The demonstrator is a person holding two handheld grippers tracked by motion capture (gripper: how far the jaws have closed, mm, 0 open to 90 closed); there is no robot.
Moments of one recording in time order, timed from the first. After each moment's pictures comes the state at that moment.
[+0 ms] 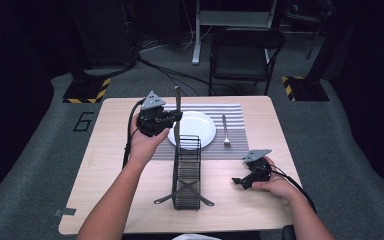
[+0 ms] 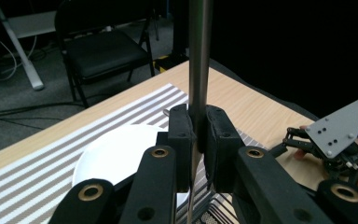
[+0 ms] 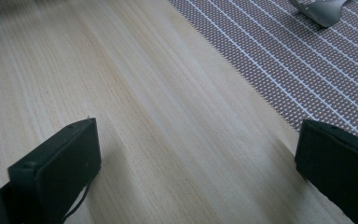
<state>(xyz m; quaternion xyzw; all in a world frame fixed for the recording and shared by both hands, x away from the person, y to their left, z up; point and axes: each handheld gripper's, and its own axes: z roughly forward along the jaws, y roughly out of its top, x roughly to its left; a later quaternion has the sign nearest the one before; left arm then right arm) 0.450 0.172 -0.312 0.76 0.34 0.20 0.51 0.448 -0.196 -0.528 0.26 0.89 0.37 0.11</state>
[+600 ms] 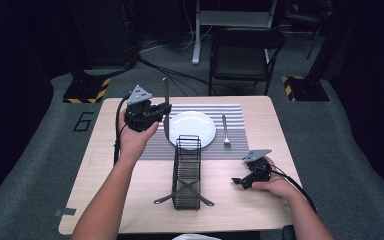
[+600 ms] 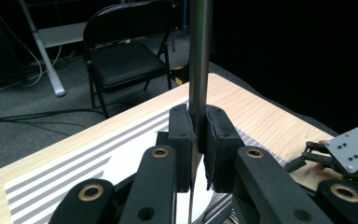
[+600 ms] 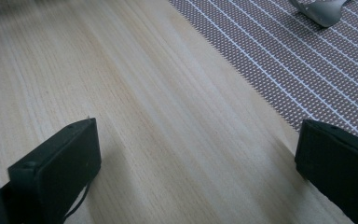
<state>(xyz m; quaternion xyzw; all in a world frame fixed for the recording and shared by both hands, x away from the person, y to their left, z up) 0.453 0.198 -0.302 0.74 0.36 0.23 0.51 0.448 -0.197 -0.528 0.26 0.89 0.37 0.11</state>
